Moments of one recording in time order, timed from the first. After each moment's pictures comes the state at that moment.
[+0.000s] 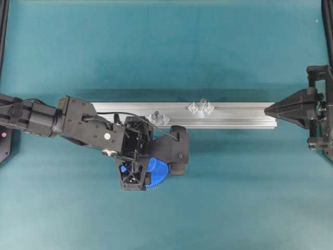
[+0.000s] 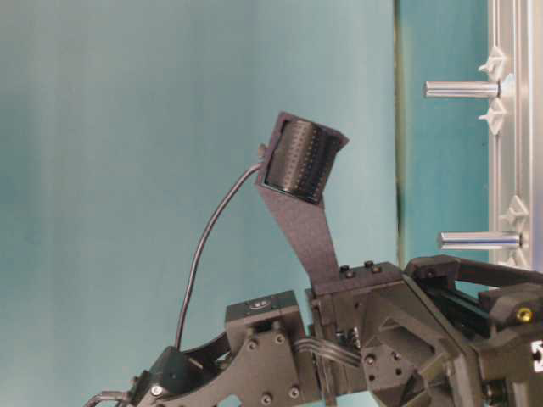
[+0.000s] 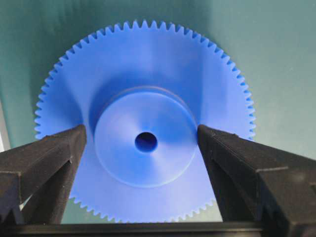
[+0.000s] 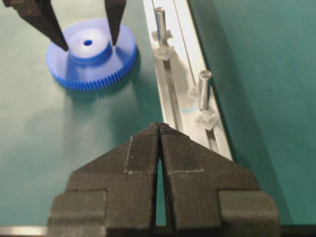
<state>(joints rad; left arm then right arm) -0.13 0.24 0.34 0.02 0.66 -0.09 -0.08 -0.95 1.28 0.04 0.06 0.09</state>
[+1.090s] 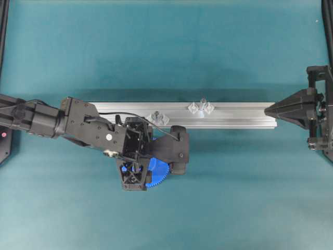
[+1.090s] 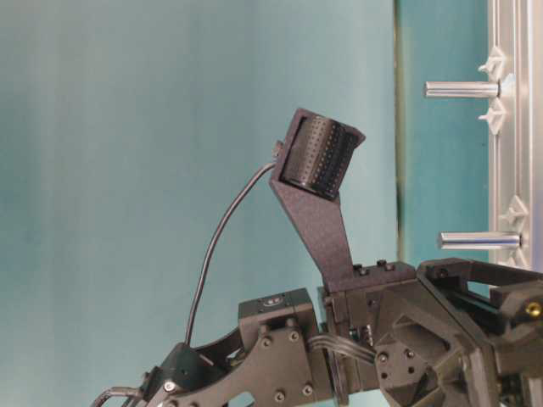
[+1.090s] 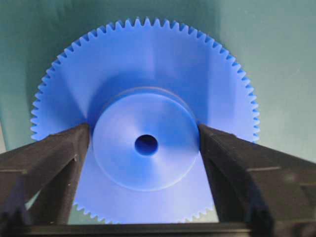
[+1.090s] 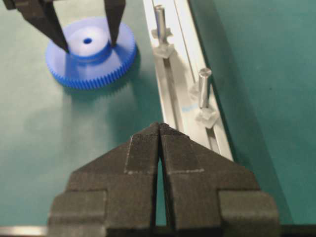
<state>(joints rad) -0.13 0.26 0.34 0.02 0.67 -0.11 -0.08 -0.95 1.28 0.04 0.06 0.09</state>
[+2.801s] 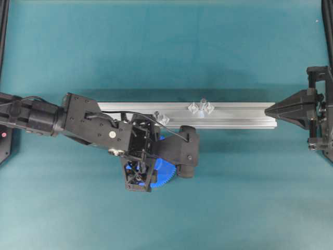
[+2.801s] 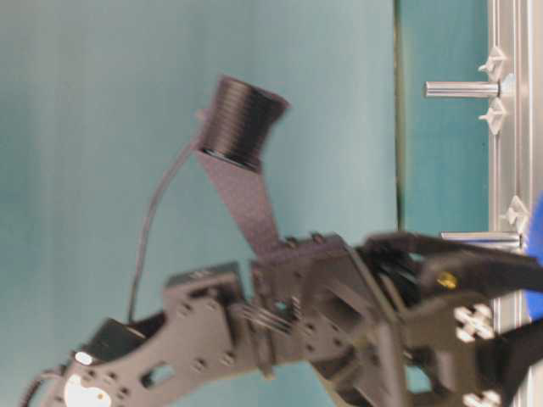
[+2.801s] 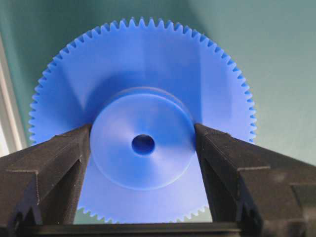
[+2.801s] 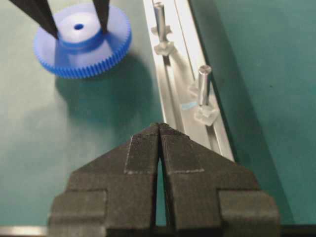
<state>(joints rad) -0.14 0.23 0.22 0.02 0.79 -0.05 -0.08 -0.95 1.29 0.04 0.06 0.10</state>
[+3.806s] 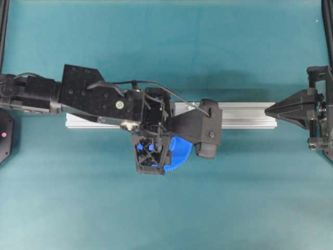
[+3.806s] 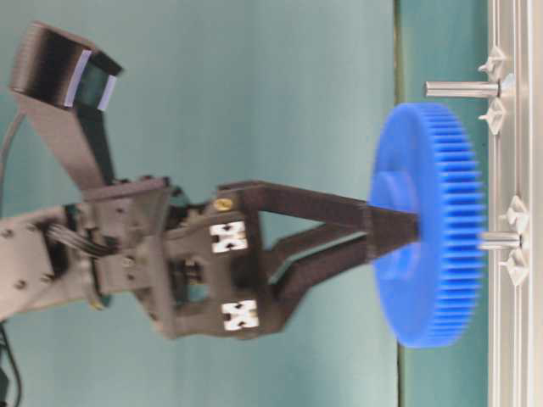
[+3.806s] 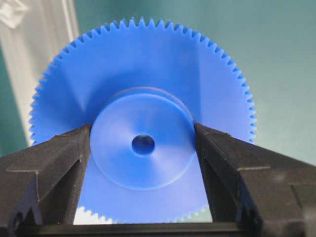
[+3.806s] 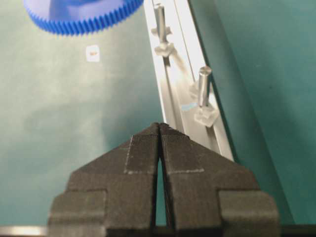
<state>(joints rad) -0.06 0.21 -0.06 0.02 1.10 0.04 -0.08 -0.96 1.29 0.04 0.06 0.10</state>
